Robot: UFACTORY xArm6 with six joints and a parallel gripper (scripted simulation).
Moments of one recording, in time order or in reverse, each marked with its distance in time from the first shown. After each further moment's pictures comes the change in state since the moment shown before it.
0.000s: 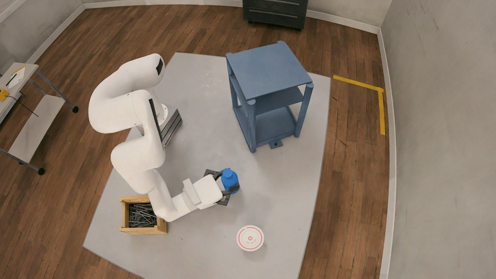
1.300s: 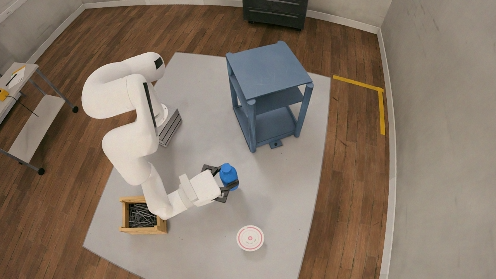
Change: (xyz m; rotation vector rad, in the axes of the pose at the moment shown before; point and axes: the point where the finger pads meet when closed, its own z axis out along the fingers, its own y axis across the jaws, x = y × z) arm 0.047 0.000 0.000 0.000 0.000 -0.001
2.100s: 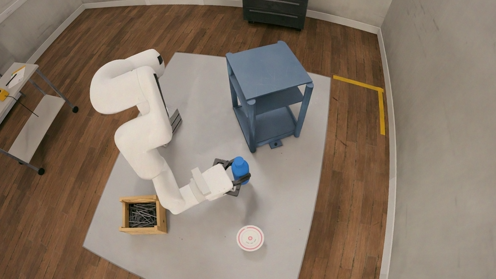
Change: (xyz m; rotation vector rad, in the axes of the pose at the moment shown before) arm 0.000 0.000 0.046 0.001 0.000 0.000
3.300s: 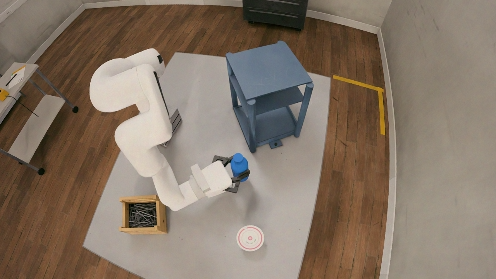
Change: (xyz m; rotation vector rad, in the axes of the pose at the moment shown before) arm 0.000 -0.012 0.003 0.000 0.000 0.000
